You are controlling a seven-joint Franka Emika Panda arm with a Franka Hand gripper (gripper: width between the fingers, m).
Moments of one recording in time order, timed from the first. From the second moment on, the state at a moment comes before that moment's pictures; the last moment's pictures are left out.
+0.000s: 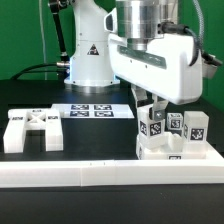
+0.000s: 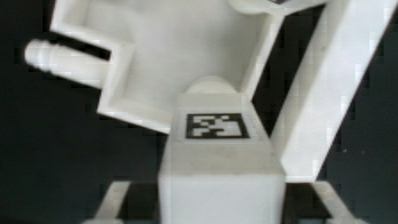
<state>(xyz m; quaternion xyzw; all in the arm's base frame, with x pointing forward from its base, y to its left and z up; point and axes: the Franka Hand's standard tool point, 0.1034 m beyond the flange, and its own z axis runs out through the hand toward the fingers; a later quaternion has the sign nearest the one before) 0.618 0.053 0.088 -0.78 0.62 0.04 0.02</state>
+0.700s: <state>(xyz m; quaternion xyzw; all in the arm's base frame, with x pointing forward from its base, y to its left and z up) 0.623 0.054 0.089 -0.76 0.64 0.04 0.03</state>
